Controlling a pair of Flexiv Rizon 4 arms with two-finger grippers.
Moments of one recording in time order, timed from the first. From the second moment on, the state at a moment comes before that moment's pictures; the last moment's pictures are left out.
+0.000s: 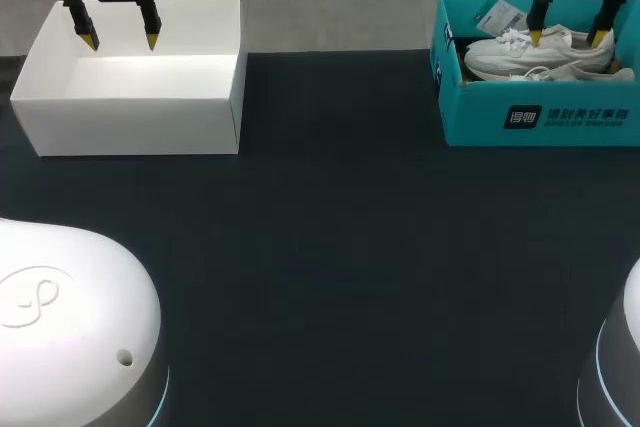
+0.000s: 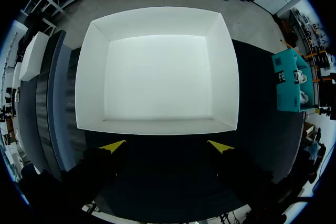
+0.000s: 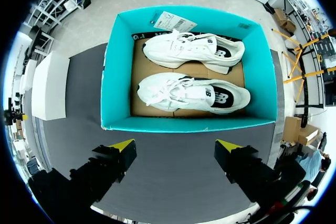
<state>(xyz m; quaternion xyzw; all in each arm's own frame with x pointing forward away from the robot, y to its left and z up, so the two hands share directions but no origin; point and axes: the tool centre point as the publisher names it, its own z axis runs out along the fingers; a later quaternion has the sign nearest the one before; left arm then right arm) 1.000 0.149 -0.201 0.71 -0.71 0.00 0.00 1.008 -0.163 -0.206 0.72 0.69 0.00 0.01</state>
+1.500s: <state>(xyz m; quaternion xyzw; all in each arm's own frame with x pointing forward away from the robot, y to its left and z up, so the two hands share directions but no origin) 1.000 0.149 -0.201 0.71 -0.71 0.00 0.00 1.056 -0.321 -0.336 0.74 0.67 -0.05 0.07</state>
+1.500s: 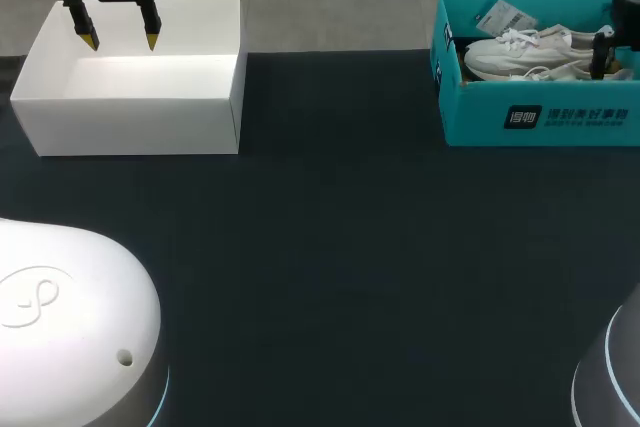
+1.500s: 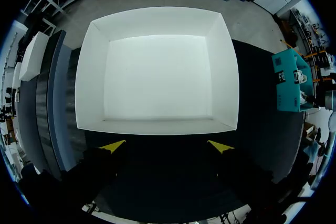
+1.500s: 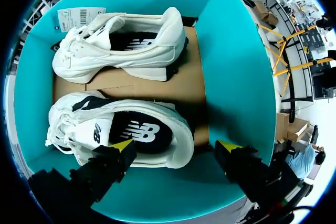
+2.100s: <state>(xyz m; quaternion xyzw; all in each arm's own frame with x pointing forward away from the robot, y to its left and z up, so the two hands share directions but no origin) 1.000 0.149 -0.201 0.71 -0.71 0.00 0.00 1.054 -0.332 -0.371 0.75 0.66 -0.06 0.05</state>
